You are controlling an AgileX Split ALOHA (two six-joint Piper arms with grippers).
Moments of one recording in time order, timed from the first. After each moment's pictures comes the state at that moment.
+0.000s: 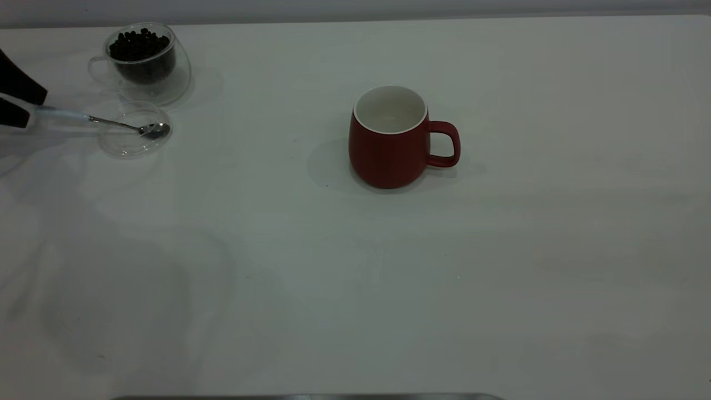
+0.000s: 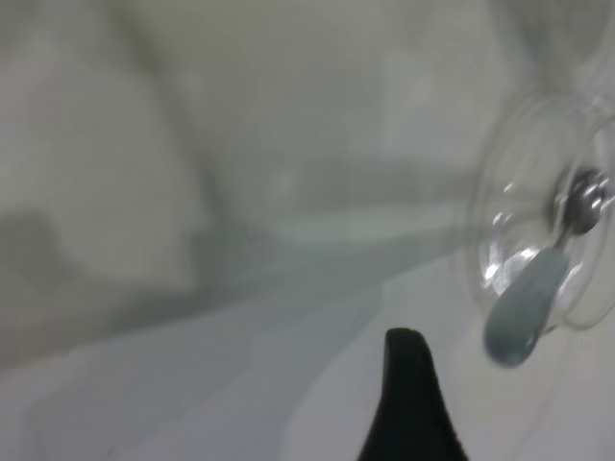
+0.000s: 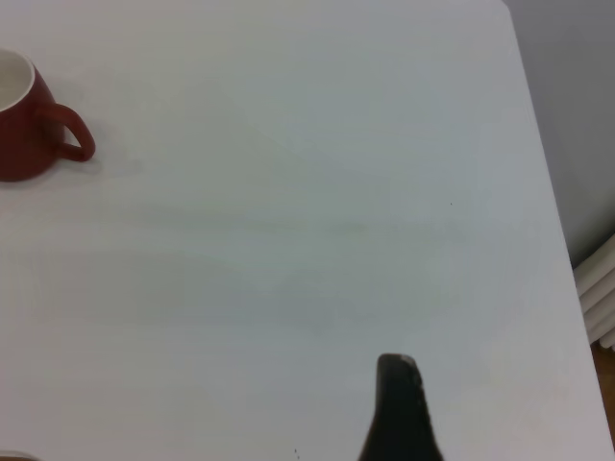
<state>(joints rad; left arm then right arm) 0.49 2.75 -2.11 -0.78 1.16 0.78 -0.02 -0.02 -0.47 0.00 1.13 -0.08</state>
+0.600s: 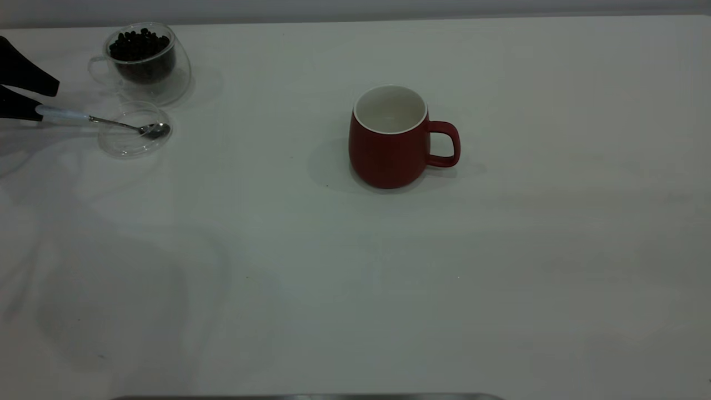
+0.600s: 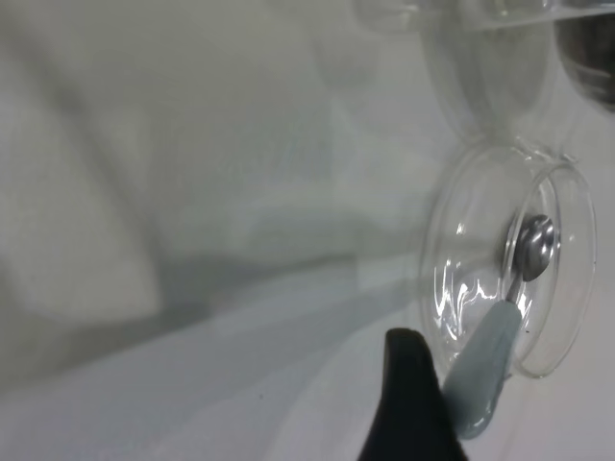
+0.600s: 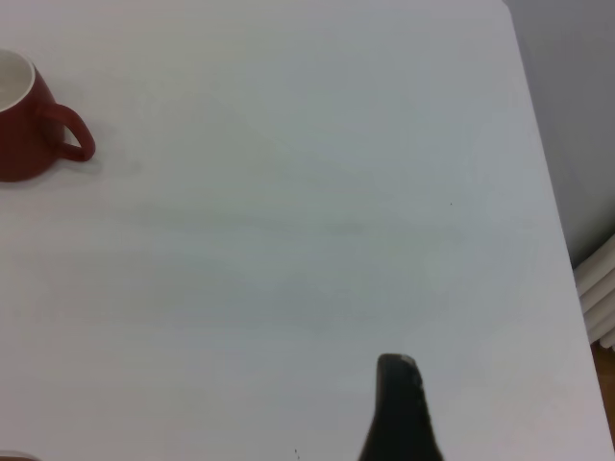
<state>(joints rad) 0.49 2.77 -2.11 -0.87 1.16 0.81 -0.02 -0.02 -0.47 0.00 1.13 -0.08</state>
